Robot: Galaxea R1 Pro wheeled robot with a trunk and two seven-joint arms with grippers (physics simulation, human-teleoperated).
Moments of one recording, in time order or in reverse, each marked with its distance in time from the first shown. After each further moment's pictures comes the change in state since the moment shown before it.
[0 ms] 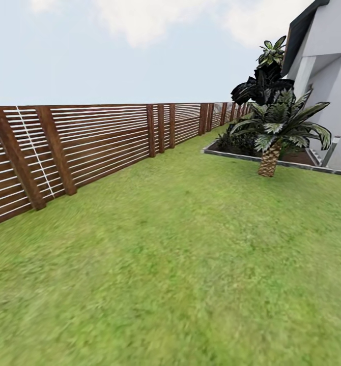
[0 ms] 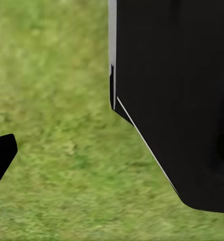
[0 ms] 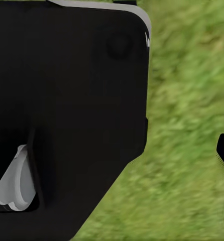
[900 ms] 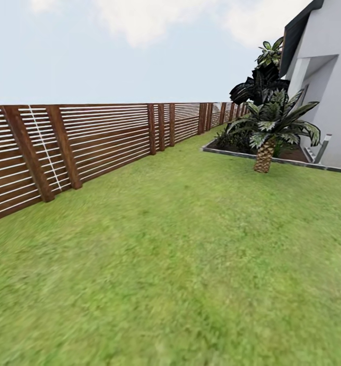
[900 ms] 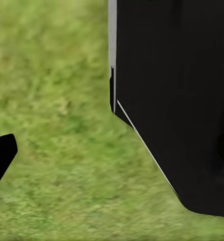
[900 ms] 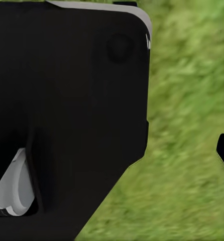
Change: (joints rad) left arm 0.000 0.000 0.000 0.000 0.000 0.000 0.001; right arm 0.000 0.000 0.000 0.000 0.000 0.000 0.000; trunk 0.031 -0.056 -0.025
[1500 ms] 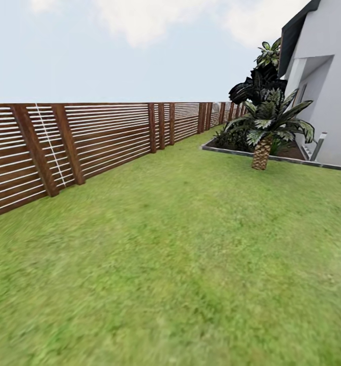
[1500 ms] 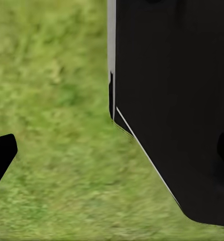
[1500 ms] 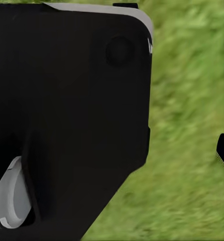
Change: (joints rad) left arm 0.000 0.000 0.000 0.000 0.000 0.000 0.000; right arm 0.000 0.000 0.000 0.000 0.000 0.000 0.000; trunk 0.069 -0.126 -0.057
